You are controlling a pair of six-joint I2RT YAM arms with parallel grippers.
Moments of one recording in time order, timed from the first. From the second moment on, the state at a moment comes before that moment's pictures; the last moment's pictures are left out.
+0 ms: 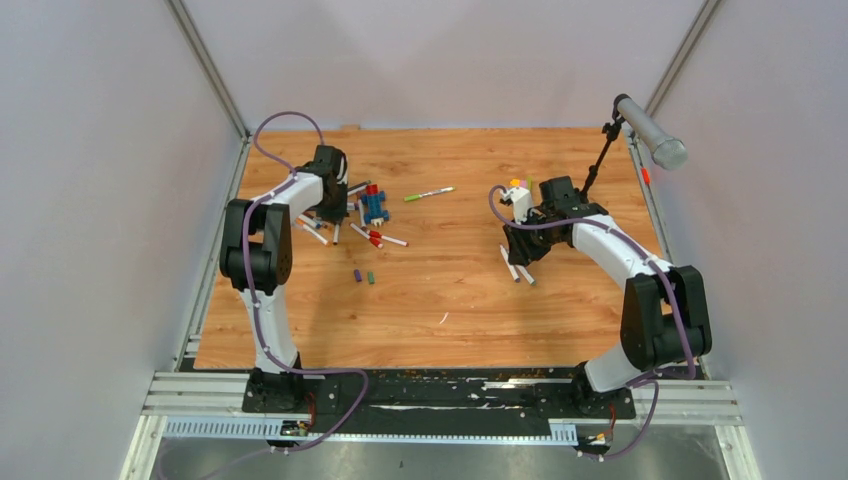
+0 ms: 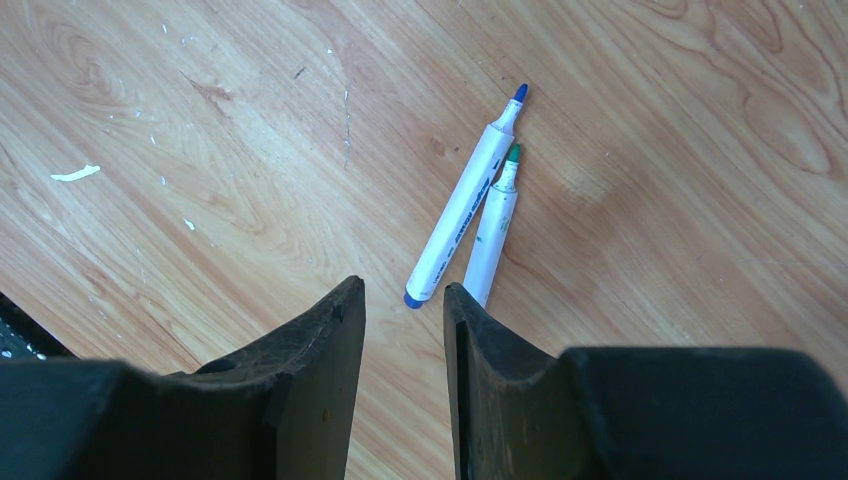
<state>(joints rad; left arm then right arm) -0.14 2.02 1.43 -0.54 -0.08 -0.13 0.22 1.53 1.02 -0.60 -0.42 -0.40</state>
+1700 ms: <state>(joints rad) -0.84 1.45 0.44 1.28 0.12 -0.94 0.27 1.24 0.81 -0.33 -1.37 -0.17</state>
